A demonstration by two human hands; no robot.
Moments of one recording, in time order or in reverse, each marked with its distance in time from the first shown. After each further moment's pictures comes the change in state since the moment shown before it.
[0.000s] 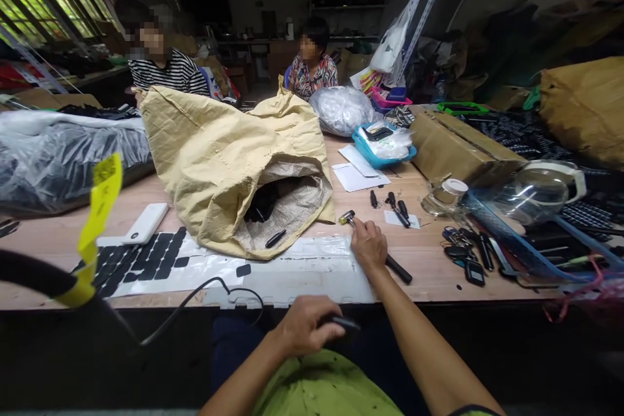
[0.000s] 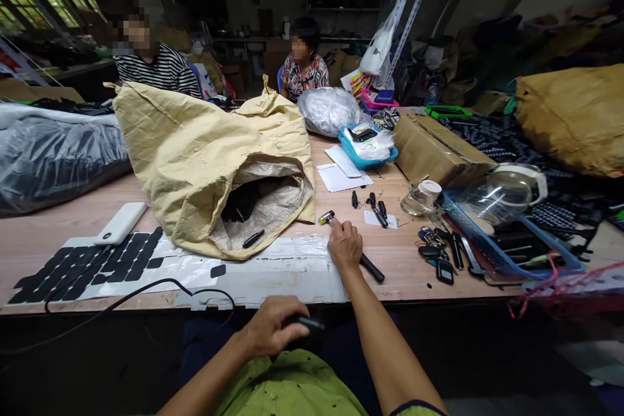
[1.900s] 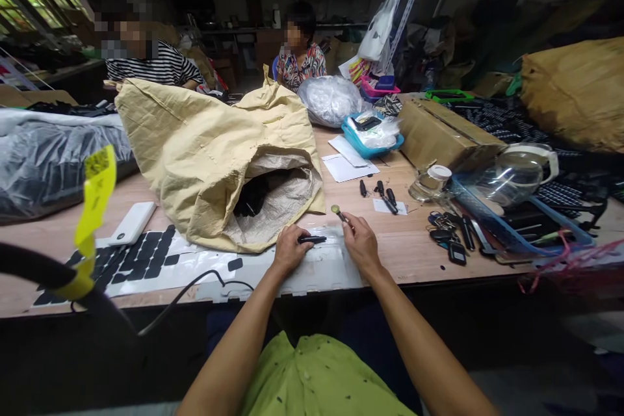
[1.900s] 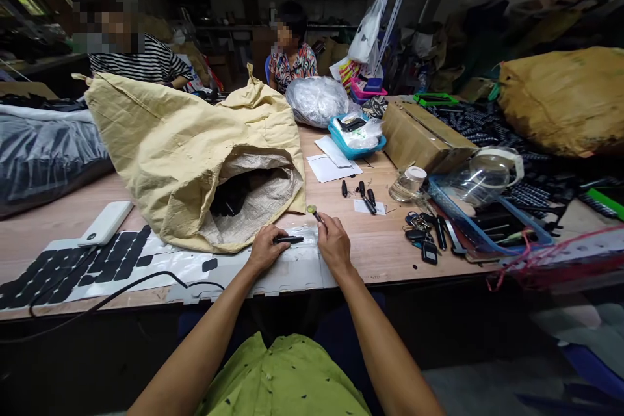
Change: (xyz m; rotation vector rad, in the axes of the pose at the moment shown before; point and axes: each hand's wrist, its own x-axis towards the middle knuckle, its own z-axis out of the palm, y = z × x) left_hand 0.082 -0.054 -0.043 0.295 0.370 -0.268; right_hand -0.018 -0.007 -0.032 0.577 0.003 0.027
